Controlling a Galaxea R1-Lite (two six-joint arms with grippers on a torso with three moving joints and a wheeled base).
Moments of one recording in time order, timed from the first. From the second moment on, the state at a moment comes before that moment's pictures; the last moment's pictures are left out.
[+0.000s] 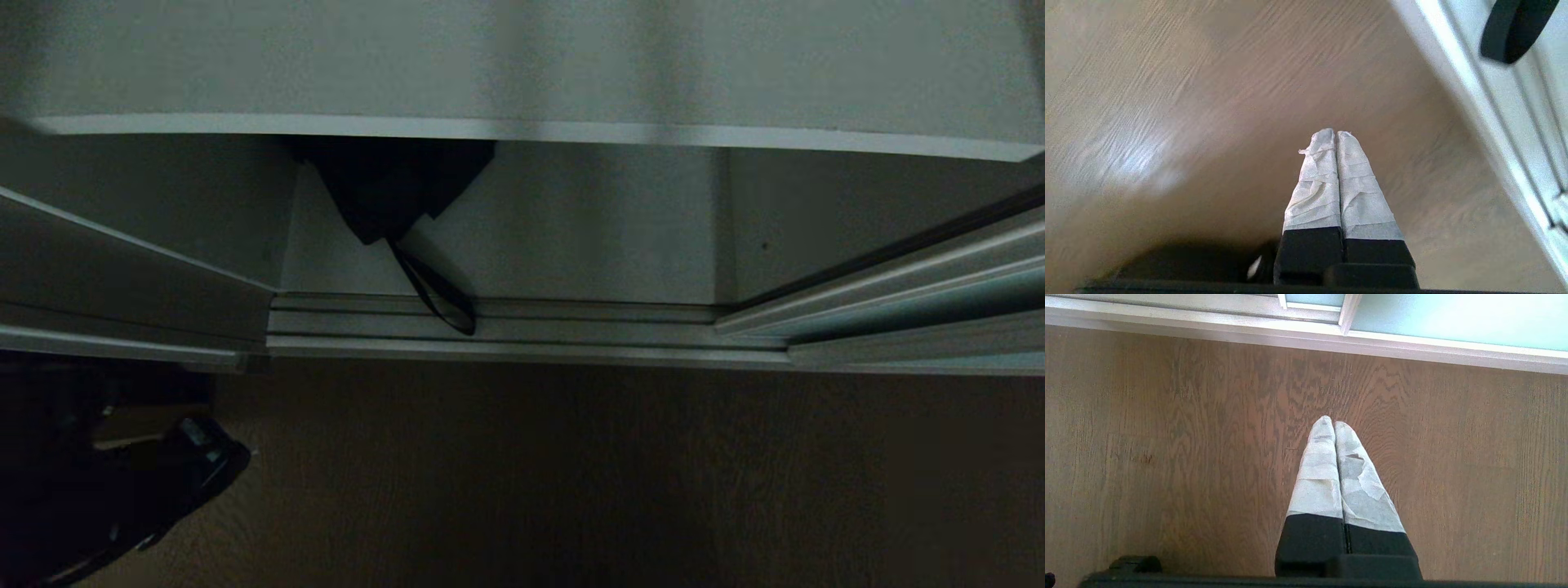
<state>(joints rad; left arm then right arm) 0.00 1.37 -0.43 -0.40 -0.04 -0.79 0.01 0.00 0.00 0.00 0.00 0.00</state>
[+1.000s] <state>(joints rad) -0.06 1.84 -0.82 -0.94 -0.06 -0.35 0.01 0.00 0.00 0.00 0.00 0.00</state>
